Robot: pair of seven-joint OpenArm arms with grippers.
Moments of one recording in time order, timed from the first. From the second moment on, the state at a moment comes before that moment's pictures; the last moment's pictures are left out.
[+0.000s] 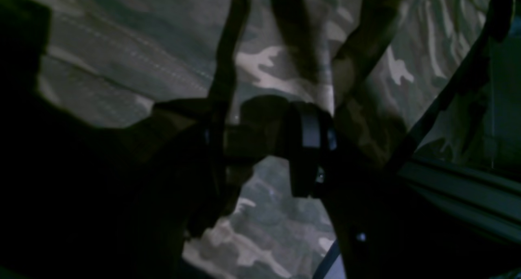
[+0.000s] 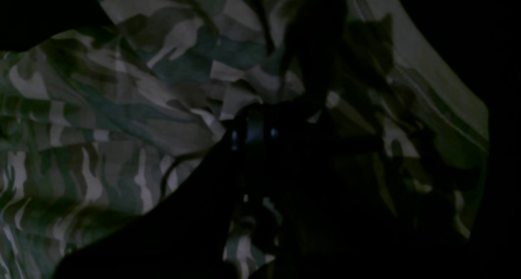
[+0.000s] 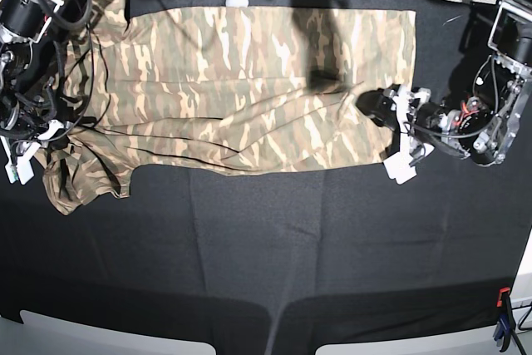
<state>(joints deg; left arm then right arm) -16.5 -29.2 25.4 69.2 -64.9 -38.6 67.5 8.3 26.2 34.9 70.2 24.3 41.1 -60.4</state>
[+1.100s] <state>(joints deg) -19.1 -27.2 25.4 69.2 -60.3 -38.6 67.4 6.7 30.4 34.9 70.3 45.2 41.1 -73.5</state>
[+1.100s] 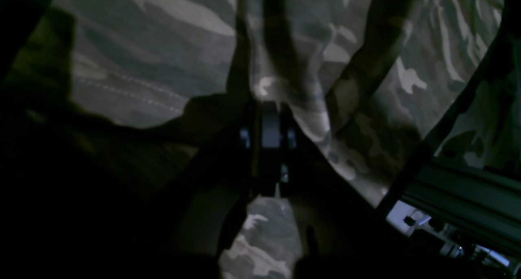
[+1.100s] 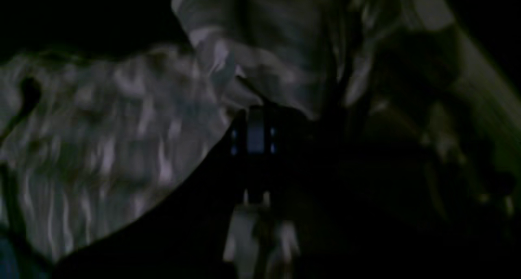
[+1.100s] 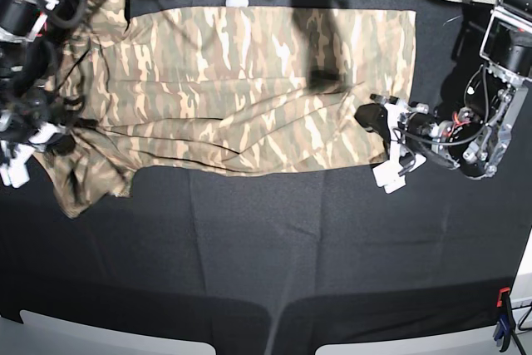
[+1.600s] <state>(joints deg) -19.1 -26.2 25.4 69.2 -60.7 -38.6 67.5 -4.4 33.8 34.9 70.3 51.1 41.1 -79.5</state>
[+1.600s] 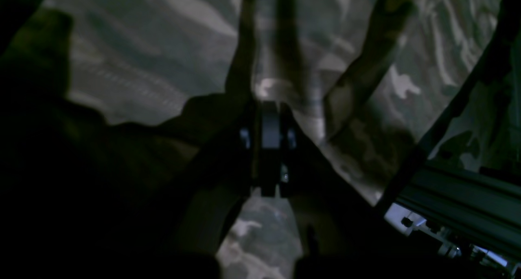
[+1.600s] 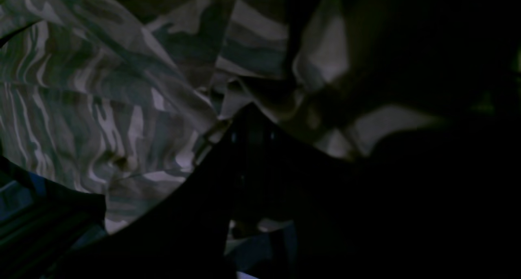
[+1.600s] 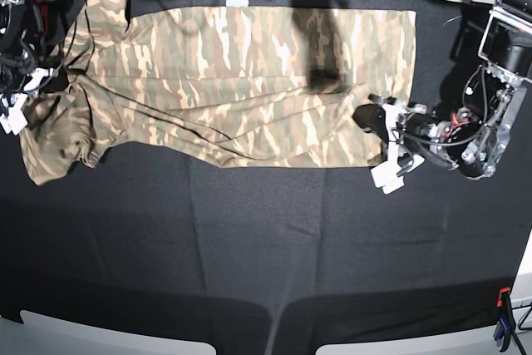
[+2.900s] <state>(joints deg) -19.1 -19.2 25.3 69.2 -60.7 -38.6 67.5 -0.8 32.4 34.8 75.5 40.9 41.0 -55.5</state>
